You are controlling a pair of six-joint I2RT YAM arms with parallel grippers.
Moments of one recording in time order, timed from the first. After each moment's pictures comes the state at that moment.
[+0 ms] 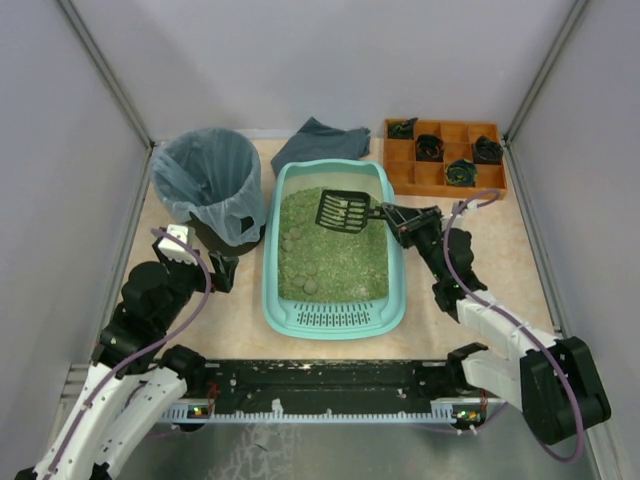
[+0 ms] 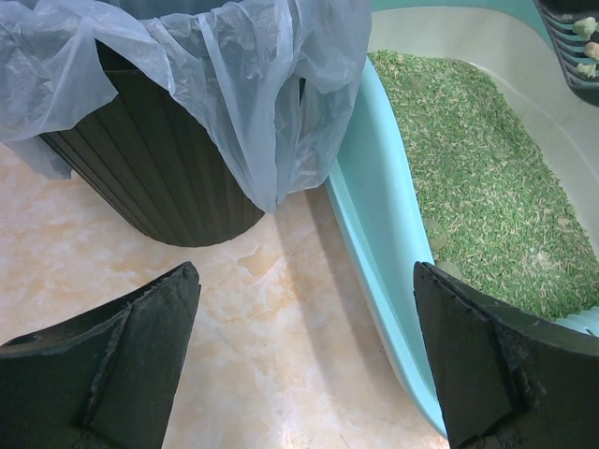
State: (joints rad) left arm -0.46 0.40 0.66 -0.50 -0.16 -0.16; right arm 0.35 1.04 0.38 0.67 -0.04 1.44
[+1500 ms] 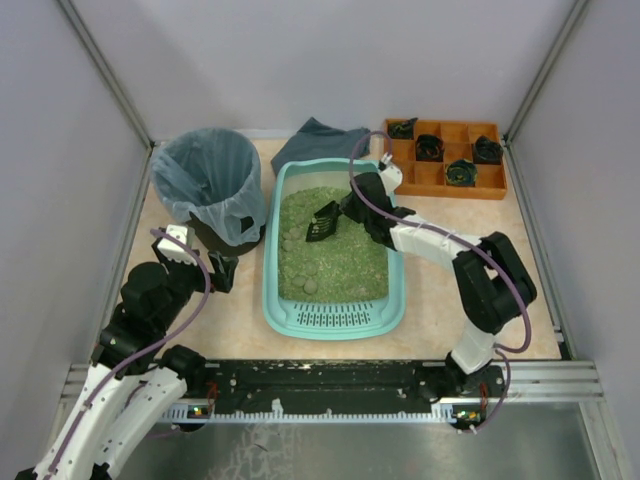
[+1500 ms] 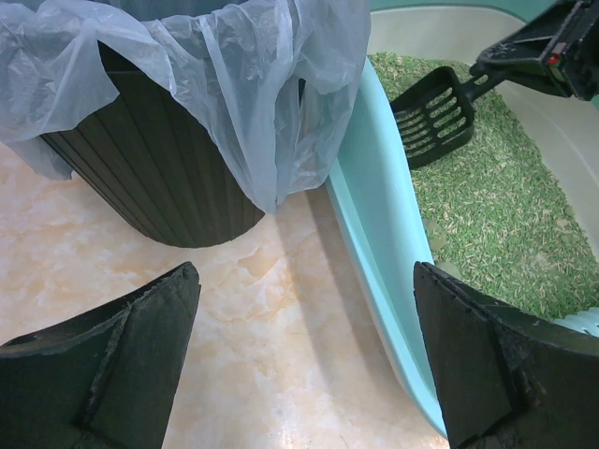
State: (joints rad) left arm -0.46 0.39 0.66 -0.50 -0.16 -0.16; right arm 0.58 1.67 1.07 0.05 0.31 0.96
